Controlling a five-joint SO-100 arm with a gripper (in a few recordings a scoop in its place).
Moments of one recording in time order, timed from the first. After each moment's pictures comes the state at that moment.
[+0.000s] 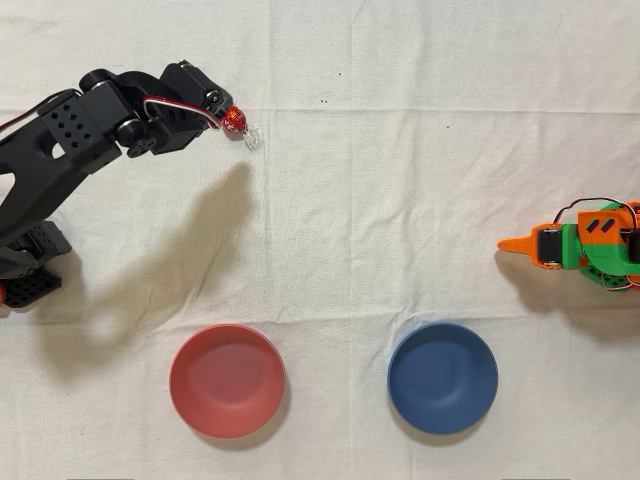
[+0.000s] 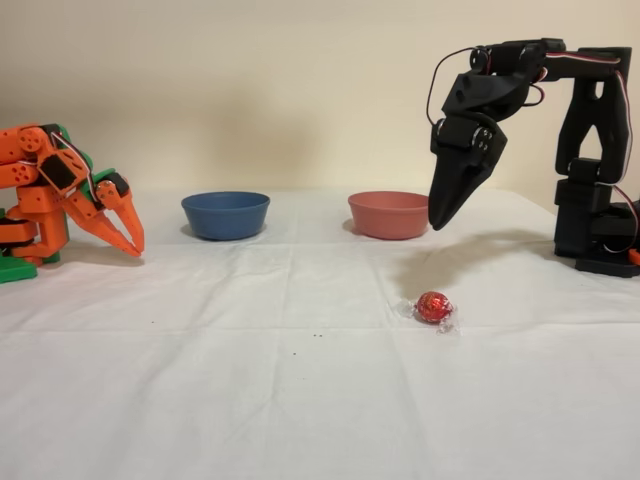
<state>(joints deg) -30.8 84.8 80.6 60.5 -12.0</state>
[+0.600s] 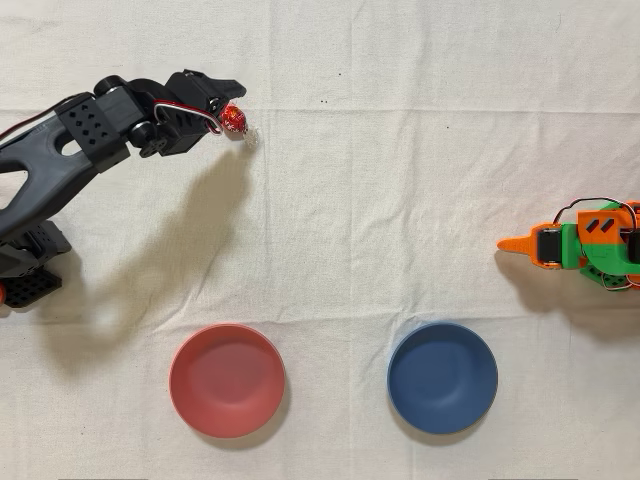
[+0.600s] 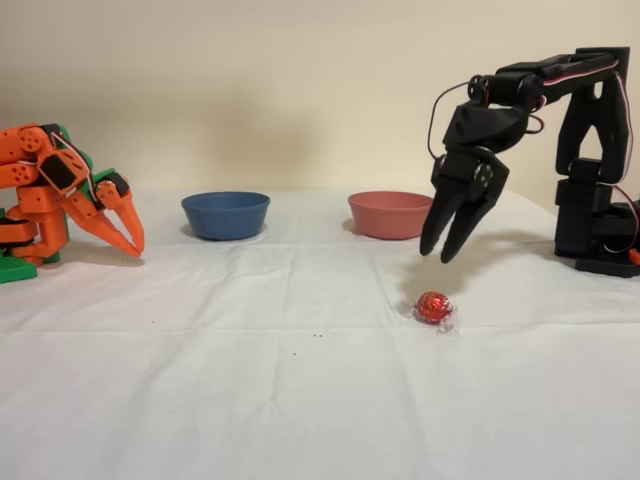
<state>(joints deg) -31.9 82.0 89.8 55.7 -10.4</state>
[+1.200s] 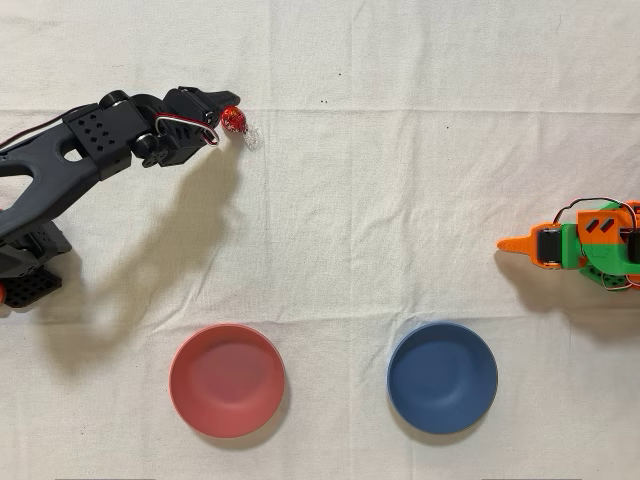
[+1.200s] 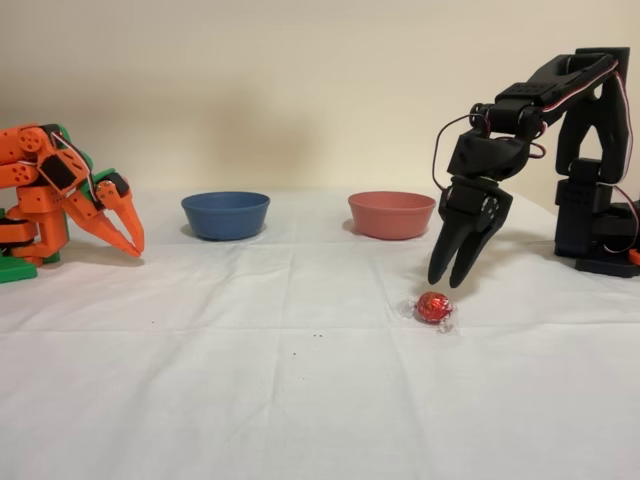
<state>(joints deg) -31.9 82.1 98.6 47.9 -13.7</state>
